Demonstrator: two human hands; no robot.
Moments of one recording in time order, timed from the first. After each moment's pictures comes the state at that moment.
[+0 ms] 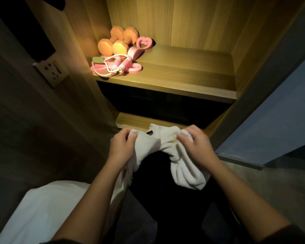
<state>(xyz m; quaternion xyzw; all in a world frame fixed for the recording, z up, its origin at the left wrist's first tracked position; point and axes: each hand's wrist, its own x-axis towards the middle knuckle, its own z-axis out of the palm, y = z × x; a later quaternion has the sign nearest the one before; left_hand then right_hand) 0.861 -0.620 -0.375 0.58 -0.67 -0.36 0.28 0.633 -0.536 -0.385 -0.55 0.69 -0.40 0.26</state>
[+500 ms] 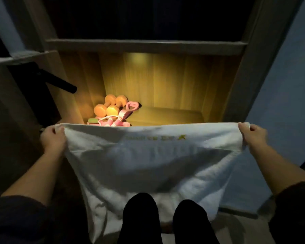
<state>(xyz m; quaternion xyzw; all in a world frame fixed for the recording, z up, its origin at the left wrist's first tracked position) 0.955 -0.795 -0.267 0.67 -0.49 -0.29 0.48 0.389 -0.562 -0.286 -0.19 0.80 -0.56 0.09</state>
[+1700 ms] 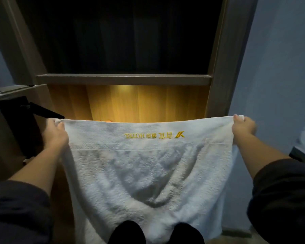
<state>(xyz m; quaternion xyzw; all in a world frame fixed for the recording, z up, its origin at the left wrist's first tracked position) 0.883 -0.814 -0.173 0.60 -0.56 -0.21 0.53 0.378 -0.567 -0.173 -0.11 0.80 -0.59 -0.02</state>
